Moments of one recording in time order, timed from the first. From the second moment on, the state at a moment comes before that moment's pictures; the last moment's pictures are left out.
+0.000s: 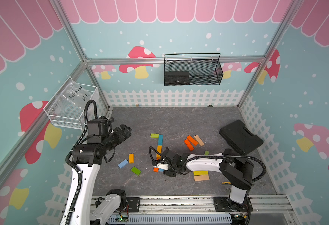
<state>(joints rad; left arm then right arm) 0.01 0.96 1.29 -1.04 0.18 -0.64 1.09 1.83 1.05 -0.30 -0.03 -0.37</state>
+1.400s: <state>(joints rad) -0.07 1.40 1.12 -1.11 0.00 -0.61 0.98 1.34 0.85 -0.12 0.19 -0.19</state>
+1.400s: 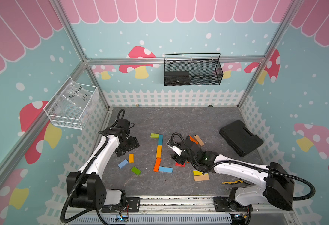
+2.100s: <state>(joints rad) -0.07 1.76 1.11 -0.94 -0.03 -0.63 0.98 1.14 0.69 -0.02 0.23 -0.17</state>
